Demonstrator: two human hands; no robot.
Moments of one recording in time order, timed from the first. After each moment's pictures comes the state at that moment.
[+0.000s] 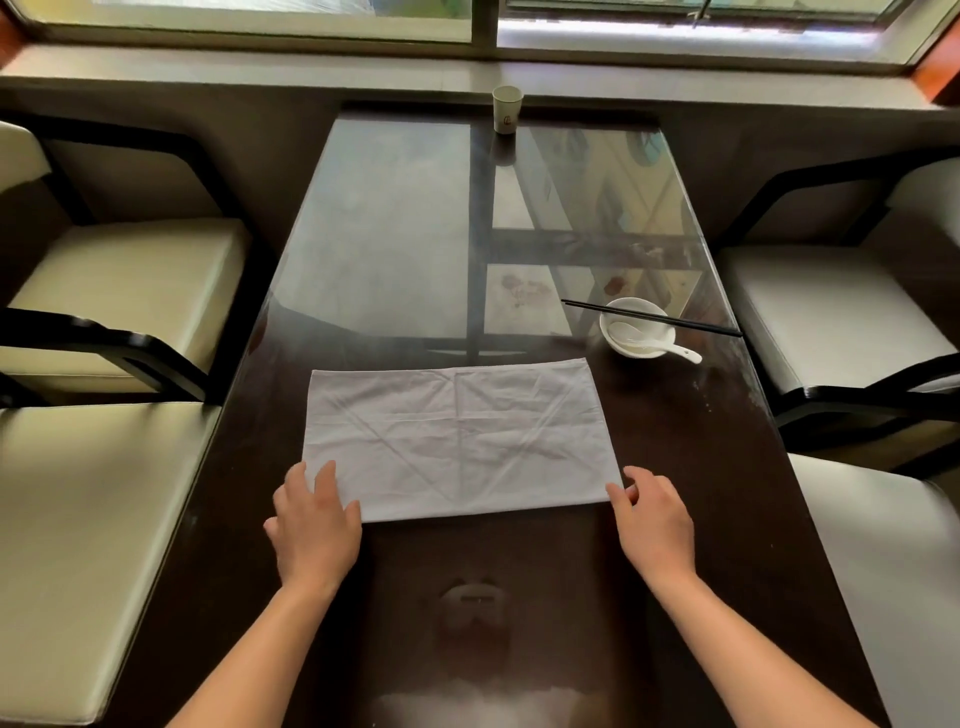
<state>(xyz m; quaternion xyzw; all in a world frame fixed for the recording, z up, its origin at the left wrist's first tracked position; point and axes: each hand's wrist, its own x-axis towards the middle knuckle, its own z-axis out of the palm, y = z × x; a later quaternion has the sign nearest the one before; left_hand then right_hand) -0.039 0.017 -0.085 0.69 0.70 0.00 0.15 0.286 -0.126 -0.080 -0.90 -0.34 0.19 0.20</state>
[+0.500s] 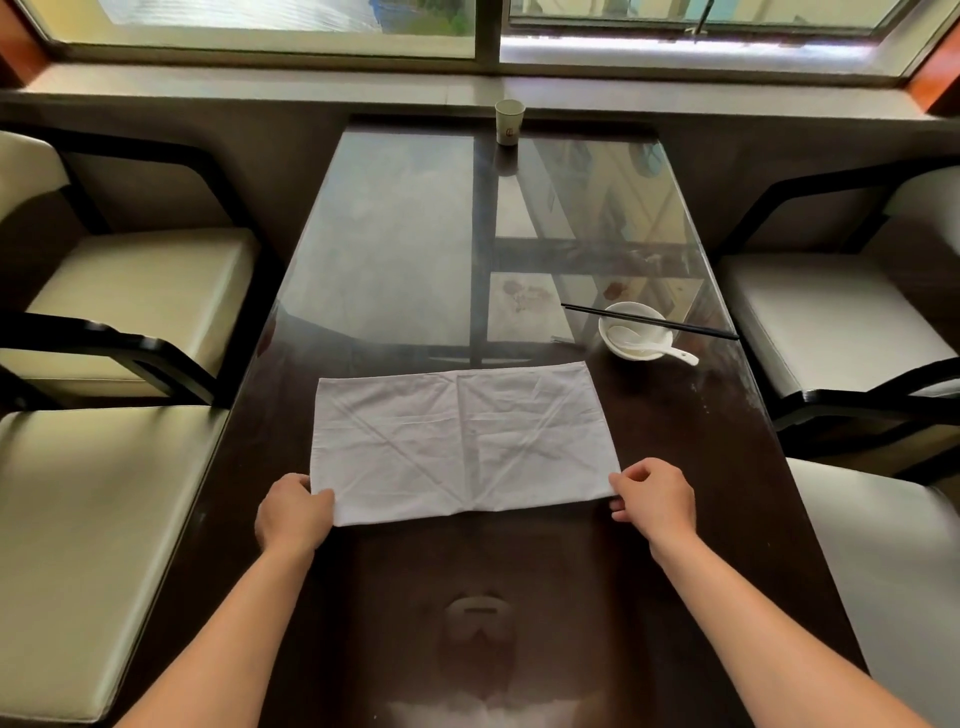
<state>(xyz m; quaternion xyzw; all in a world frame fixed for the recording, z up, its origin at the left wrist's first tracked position) -0.058 0.047 -0.084 0.53 0.80 0.08 0.29 0.297 -0.106 -0.063 -0.90 -0.17 0.28 0.28</state>
